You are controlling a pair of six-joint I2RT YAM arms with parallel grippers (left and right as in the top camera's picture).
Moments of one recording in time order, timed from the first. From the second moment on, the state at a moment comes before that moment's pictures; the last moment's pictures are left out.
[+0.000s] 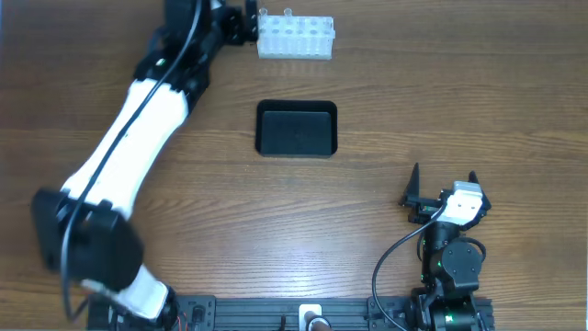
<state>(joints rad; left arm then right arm) -0.29 1.83 1.55 -0.16 -0.11 -0.16 0.07 0.01 0.01 -0.05 0.24 0.00</state>
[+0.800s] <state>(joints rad) -0.31 2.31 1.90 -0.20 -0.13 -0.24 0.07 0.01 0.01 -0.05 0.24 0.00</state>
